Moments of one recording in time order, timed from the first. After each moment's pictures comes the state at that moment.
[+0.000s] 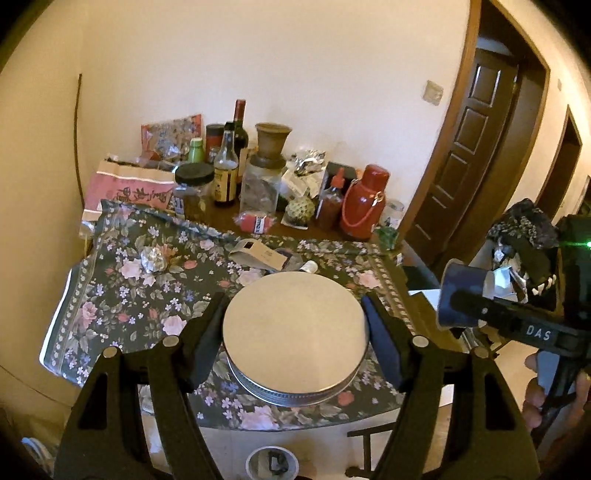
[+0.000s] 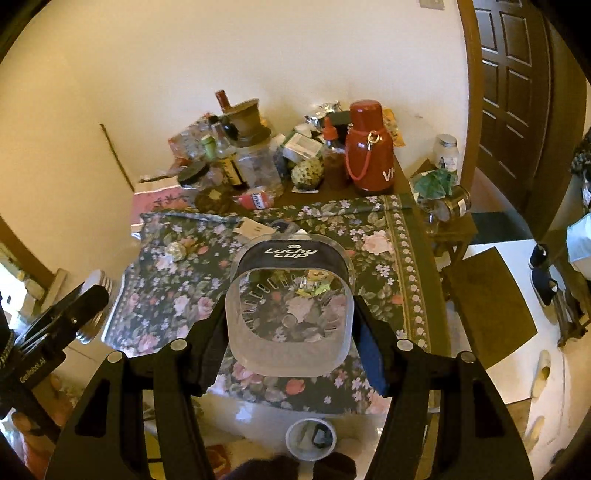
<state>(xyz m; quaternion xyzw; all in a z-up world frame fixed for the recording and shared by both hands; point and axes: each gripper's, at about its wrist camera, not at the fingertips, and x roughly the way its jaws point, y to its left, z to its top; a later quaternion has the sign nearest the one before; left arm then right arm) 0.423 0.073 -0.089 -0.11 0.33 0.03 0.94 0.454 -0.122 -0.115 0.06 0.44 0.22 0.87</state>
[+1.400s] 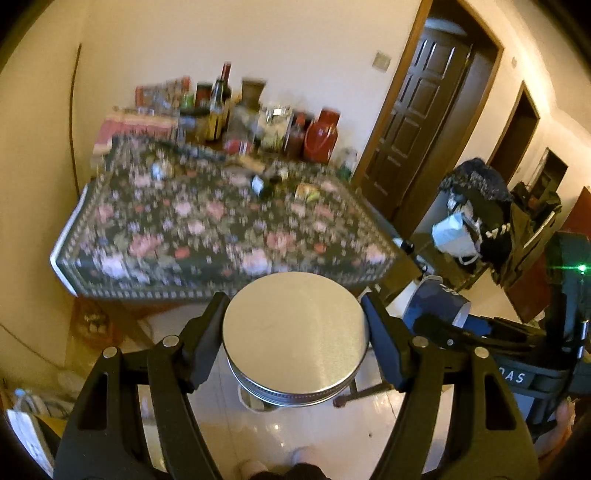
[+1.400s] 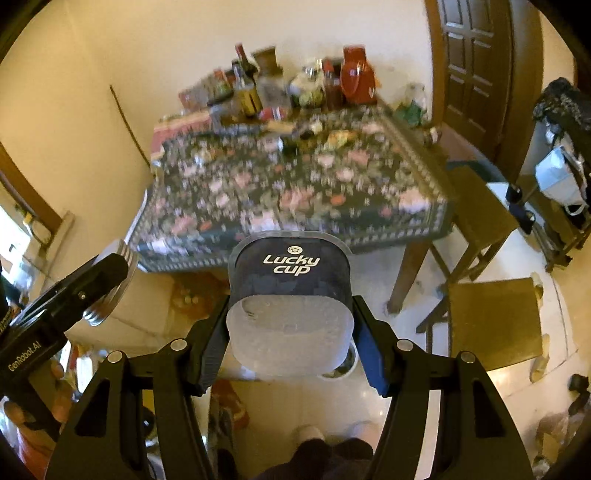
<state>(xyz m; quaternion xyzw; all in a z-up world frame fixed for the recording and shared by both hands) 0.199 0.070 -0.146 -0.12 0.38 -0.05 0.91 0.208 -0.094 -0.163 0.06 0.48 0.17 0.86</state>
